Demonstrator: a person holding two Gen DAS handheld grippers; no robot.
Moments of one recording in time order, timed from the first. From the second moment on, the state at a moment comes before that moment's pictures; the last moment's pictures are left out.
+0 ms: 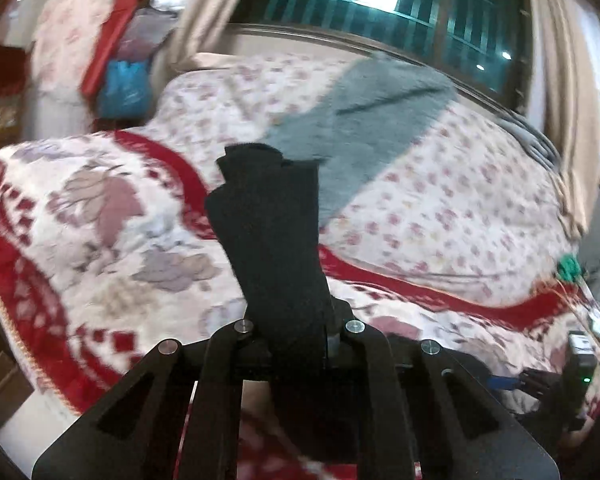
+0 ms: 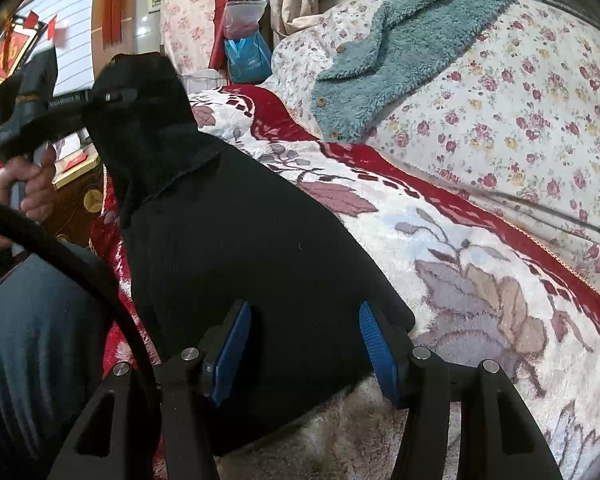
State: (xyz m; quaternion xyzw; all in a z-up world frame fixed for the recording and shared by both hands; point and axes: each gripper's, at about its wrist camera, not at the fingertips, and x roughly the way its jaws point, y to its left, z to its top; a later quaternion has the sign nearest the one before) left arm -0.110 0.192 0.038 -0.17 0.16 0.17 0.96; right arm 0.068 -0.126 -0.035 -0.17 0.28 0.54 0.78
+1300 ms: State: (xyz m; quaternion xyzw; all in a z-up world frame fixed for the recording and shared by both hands) left arm -0.049 -0.063 -0.020 0.20 0.31 0.08 0.93; right arm 0.161 -0.172 -0.013 0.24 0.54 0.51 0.63
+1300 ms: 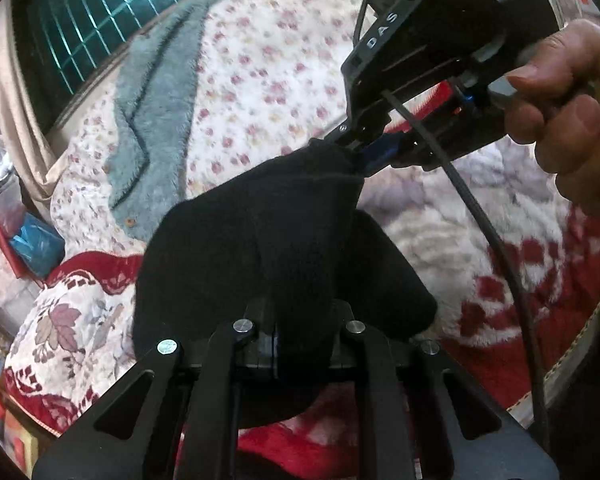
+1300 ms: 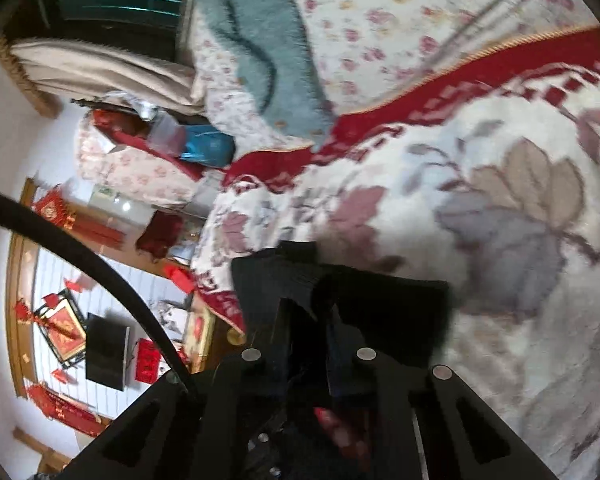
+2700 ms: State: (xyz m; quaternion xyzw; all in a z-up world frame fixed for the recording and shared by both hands) left arm -0.004 0.167 0.028 -0.41 0.35 -0.07 0.84; right arm 0.053 -0.145 0.024 -0.09 0.29 0.49 0.82
